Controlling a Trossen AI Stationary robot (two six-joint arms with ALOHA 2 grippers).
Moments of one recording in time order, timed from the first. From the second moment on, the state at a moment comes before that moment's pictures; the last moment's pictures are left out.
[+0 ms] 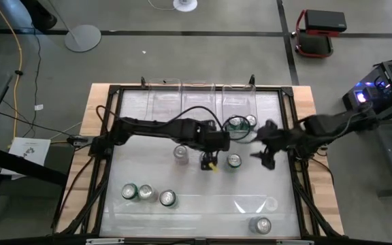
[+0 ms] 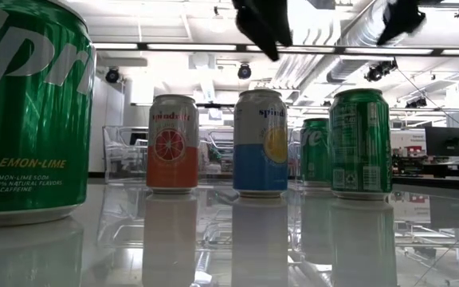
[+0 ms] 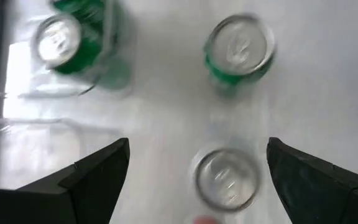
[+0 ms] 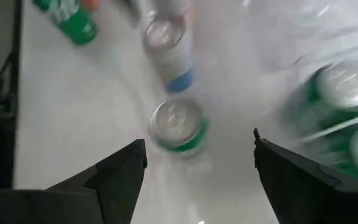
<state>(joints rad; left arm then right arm) -0.12 2.21 2.33 -1.27 -0.27 -0.05 0.31 0.99 1.04 -0.95 0.22 0.50</state>
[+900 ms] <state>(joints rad) -0.23 1.57 1.65 -0.99 -0.49 -0.55 0.38 0.97 0.79 -0.60 0.20 0.63</state>
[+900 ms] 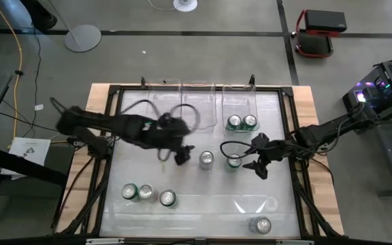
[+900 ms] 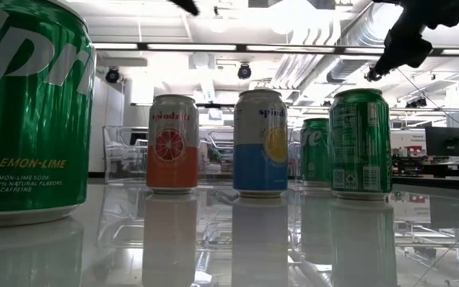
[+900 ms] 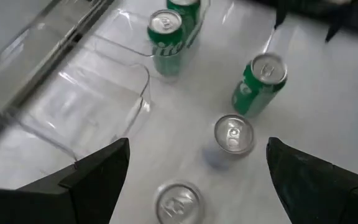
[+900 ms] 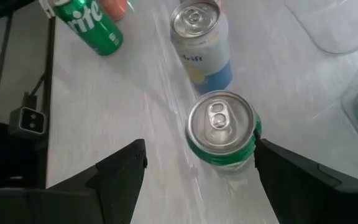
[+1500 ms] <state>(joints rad) -0.25 1.29 1.37 -0.81 -0.61 -0.78 0.29 1.10 0.79 -0.46 0.07 0.38</state>
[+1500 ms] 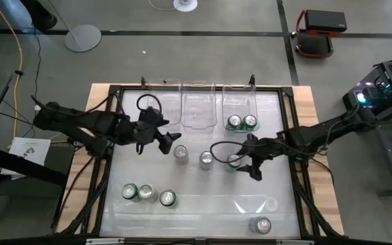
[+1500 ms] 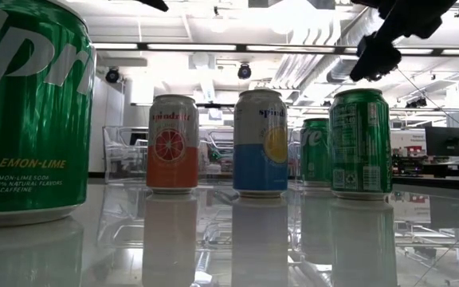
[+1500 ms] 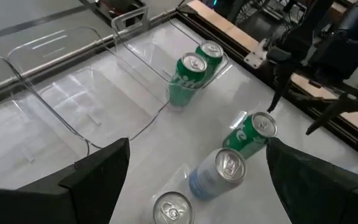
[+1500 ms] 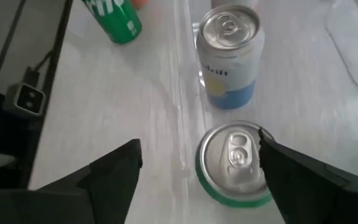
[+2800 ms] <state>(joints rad) -0.25 1.34 1.37 -0.82 -0.58 -0.82 0.25 1.33 0.79 -0.45 0.09 0.23</state>
